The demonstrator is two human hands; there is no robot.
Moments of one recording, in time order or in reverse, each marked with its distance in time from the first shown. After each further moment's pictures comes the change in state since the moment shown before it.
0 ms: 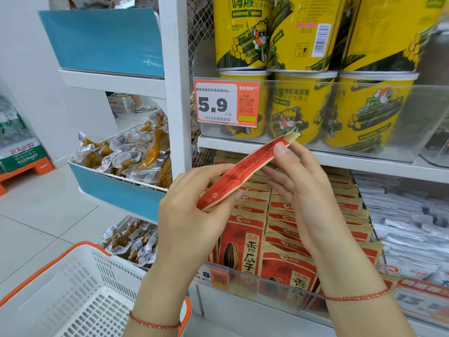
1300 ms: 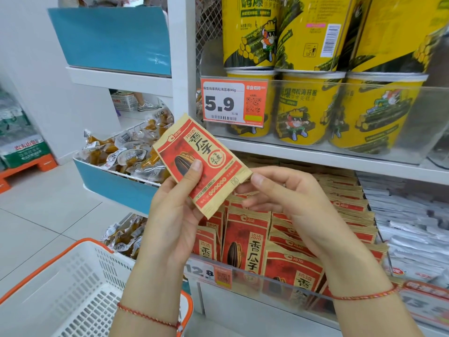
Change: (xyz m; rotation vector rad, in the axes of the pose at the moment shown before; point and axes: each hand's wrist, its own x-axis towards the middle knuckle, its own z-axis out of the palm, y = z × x) left_hand 0.012 -0.010 -0.012 -1.077 0.049 -0.898; right_hand -0.003 0.002 -0.001 -0.123 -0.370 0.028
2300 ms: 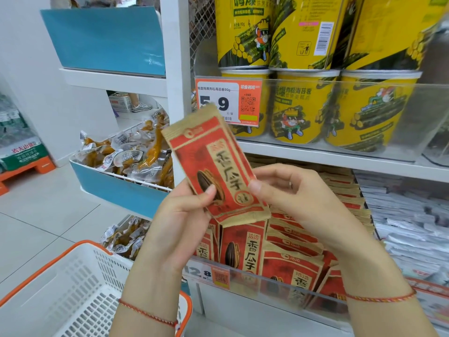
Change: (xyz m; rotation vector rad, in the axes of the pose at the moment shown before) left_hand 0.011 -0.014 -0.015 0.103 -0.393 -0.061; right_hand -0.004 -0.007 -0.013 -0.275 0.000 0.011
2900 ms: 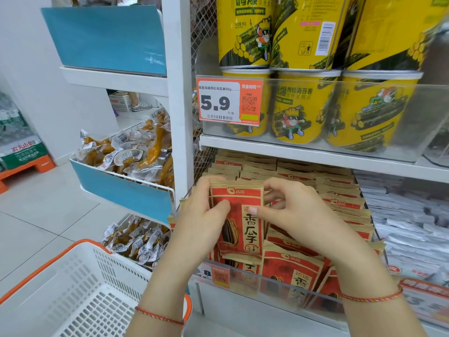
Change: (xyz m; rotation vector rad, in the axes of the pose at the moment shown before) left_hand 0.001 -0.011 0.018 0.793 0.272 -0.015; right_hand 0.008 0.018 0.001 -0.562 -0.002 0.092
